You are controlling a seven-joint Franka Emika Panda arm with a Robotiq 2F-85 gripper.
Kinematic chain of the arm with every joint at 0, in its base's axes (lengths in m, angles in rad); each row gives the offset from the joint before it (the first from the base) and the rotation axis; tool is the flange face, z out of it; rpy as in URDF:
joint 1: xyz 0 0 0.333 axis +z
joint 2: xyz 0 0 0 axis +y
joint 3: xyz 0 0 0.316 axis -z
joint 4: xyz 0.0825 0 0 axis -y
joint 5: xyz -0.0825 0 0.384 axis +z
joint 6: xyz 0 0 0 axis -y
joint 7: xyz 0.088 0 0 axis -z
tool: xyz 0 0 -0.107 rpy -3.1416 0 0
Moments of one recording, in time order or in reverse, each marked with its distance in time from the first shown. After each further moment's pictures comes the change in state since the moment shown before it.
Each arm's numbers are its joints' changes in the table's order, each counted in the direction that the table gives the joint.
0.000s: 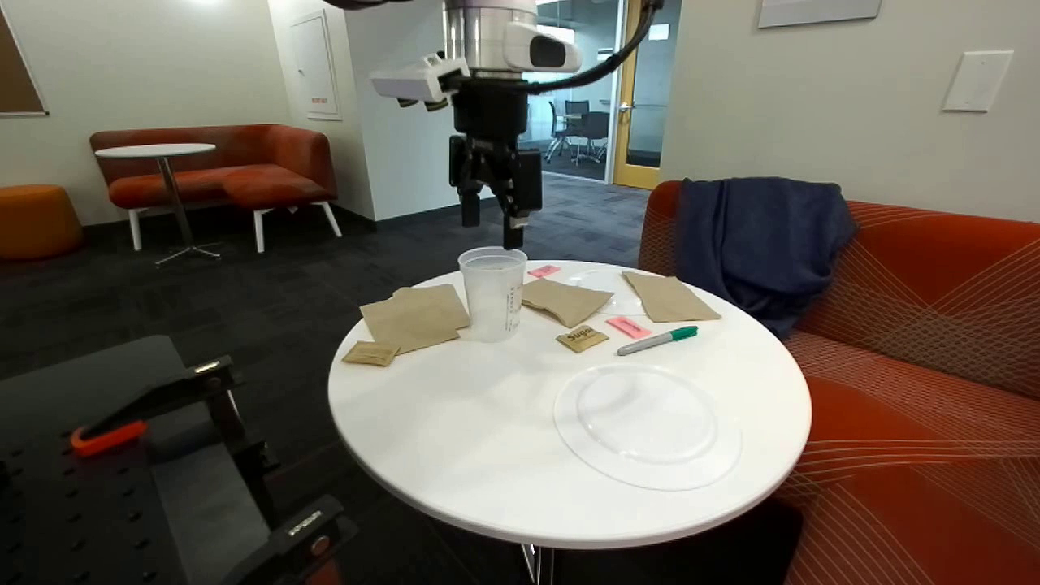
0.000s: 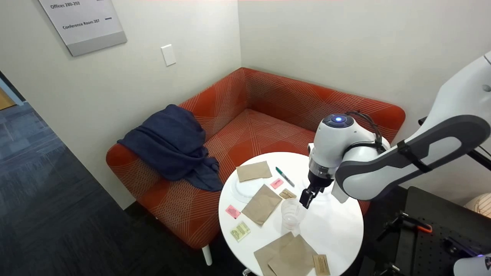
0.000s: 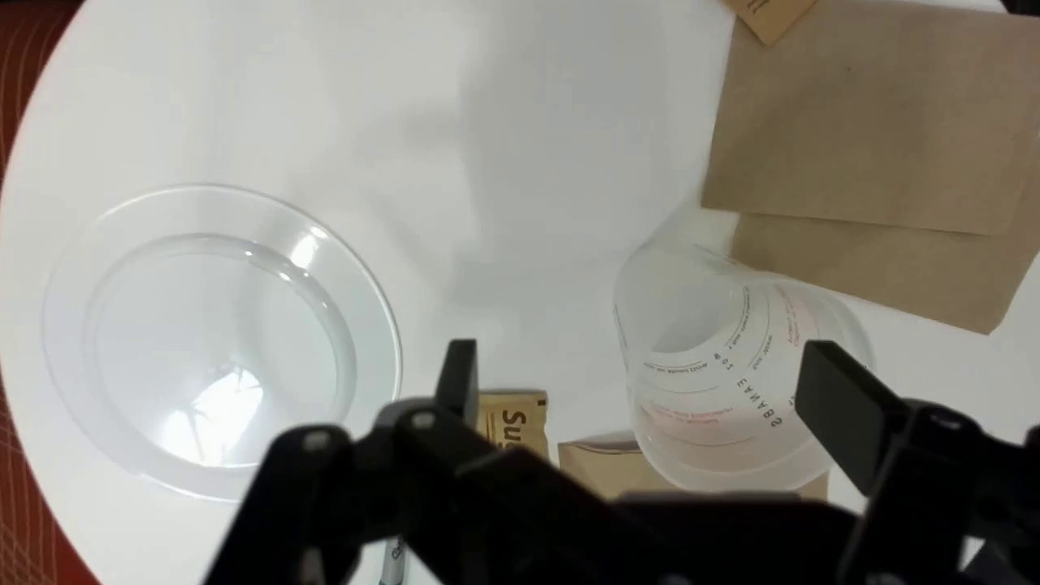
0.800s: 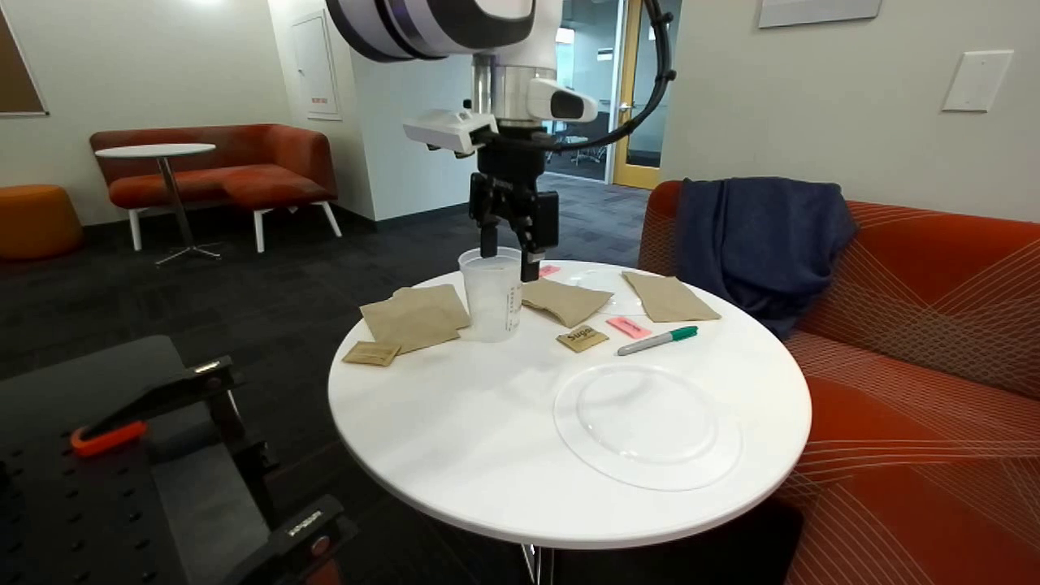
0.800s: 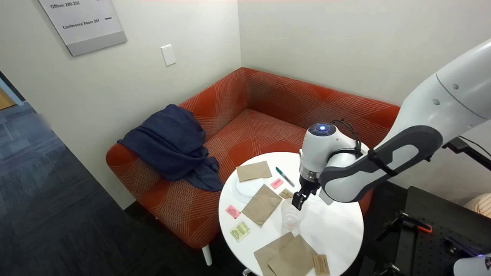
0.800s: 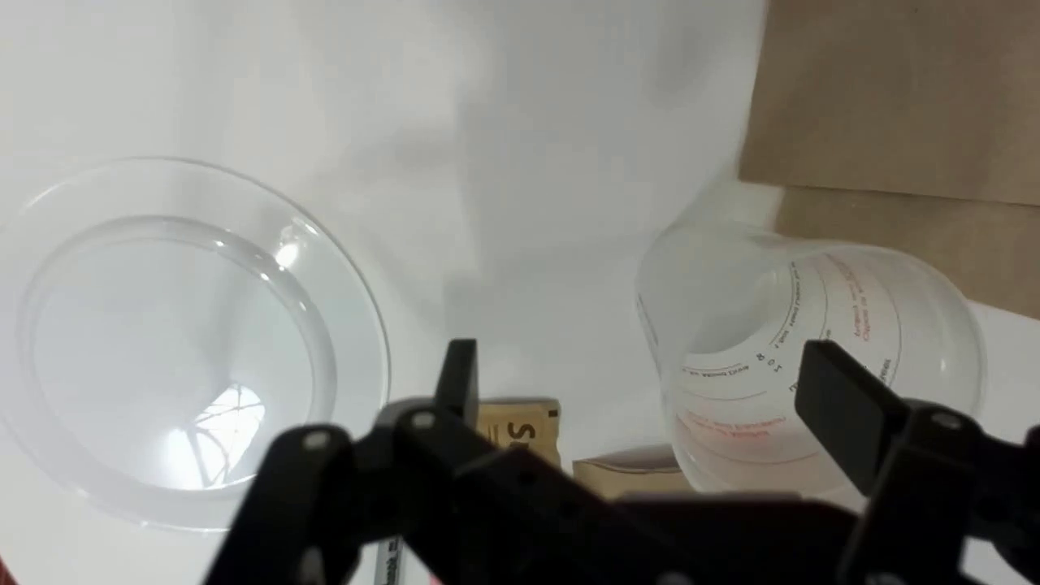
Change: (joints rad) arm 0.021 0.162 0.032 0.109 0.000 0.025 0.001
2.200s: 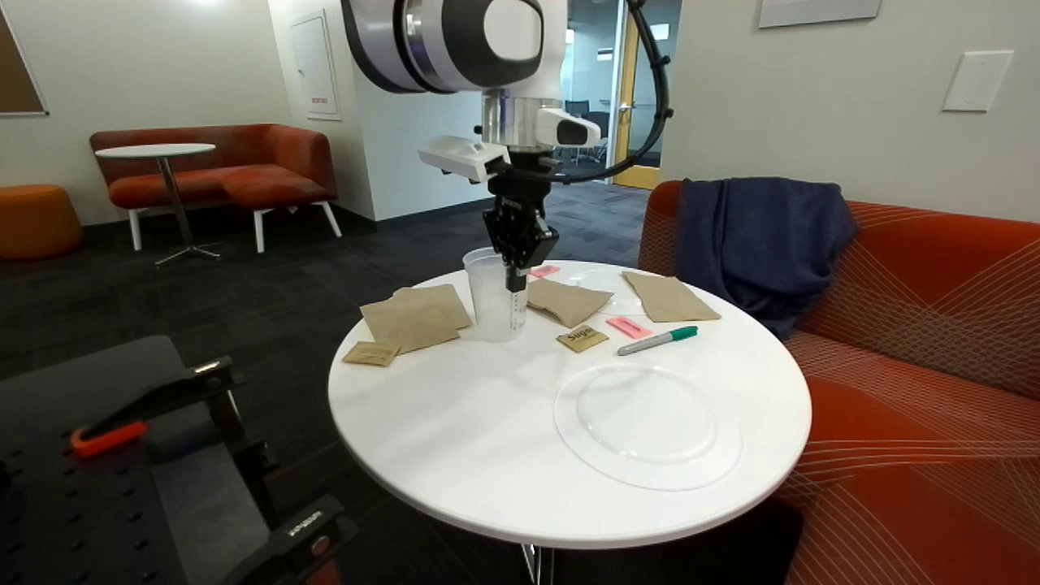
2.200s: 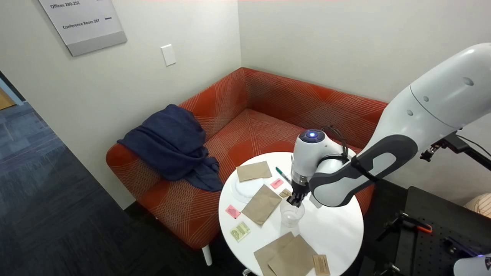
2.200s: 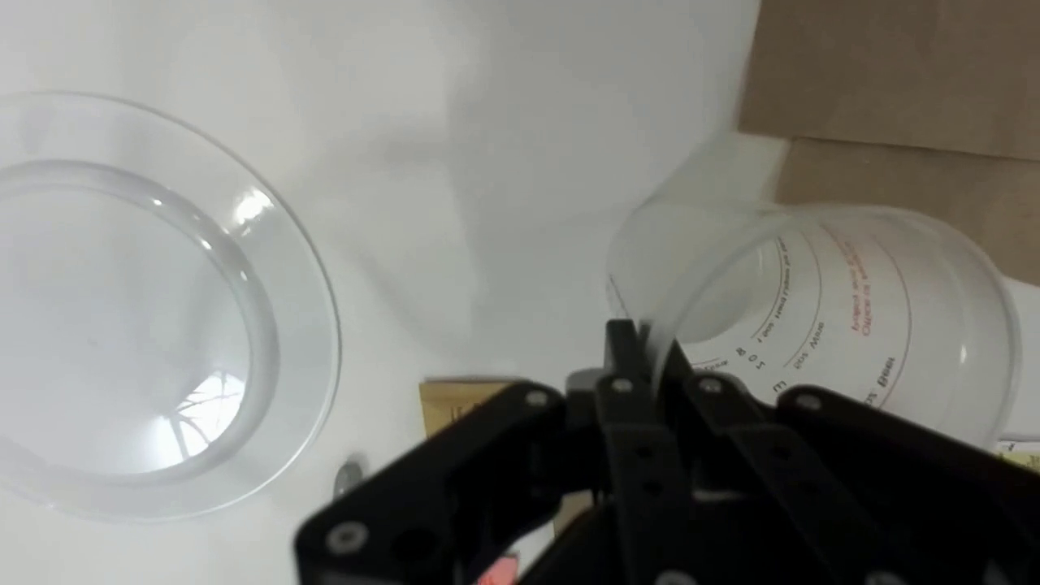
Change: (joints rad) arm 0.025 0.107 0.010 0.090 0.001 0.032 0.000
